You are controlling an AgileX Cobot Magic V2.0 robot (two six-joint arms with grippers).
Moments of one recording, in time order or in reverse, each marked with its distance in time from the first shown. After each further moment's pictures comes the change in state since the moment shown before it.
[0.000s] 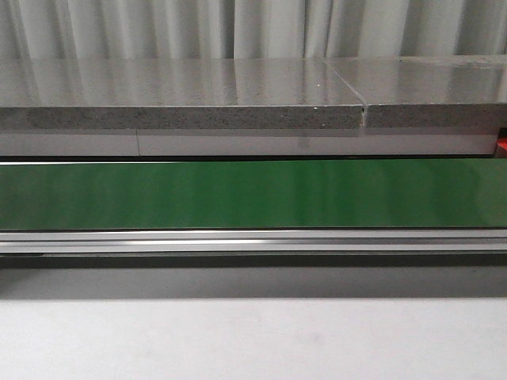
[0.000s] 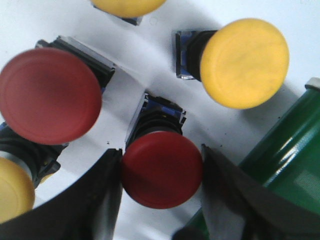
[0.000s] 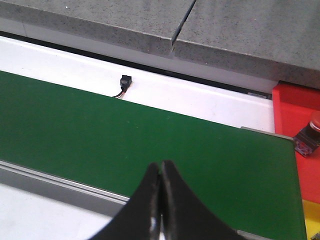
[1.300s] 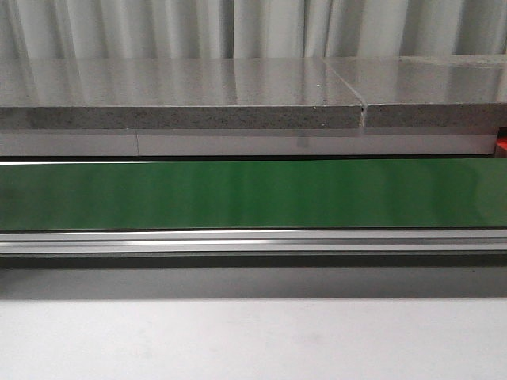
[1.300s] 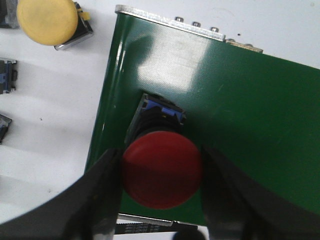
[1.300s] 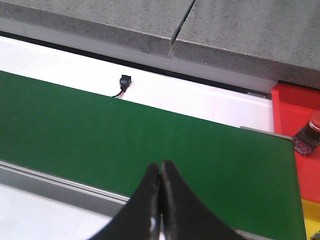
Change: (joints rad) left arm -0.197 -0.210 0.010 0.014 0.101 0.157; right arm 0.000 0.000 0.000 0.000 0.000 0.000
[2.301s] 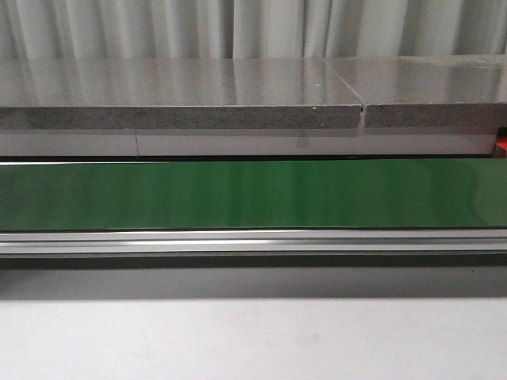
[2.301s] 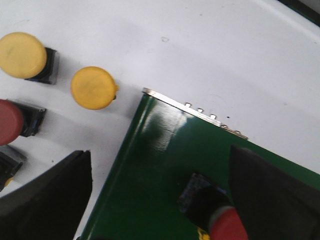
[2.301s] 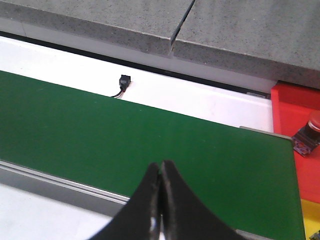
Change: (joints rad) left arm 0.088 0.011 -0.091 -0.040 -0.085 -0.128; right arm 0.000 0.000 0.000 0.000 0.000 -0.002
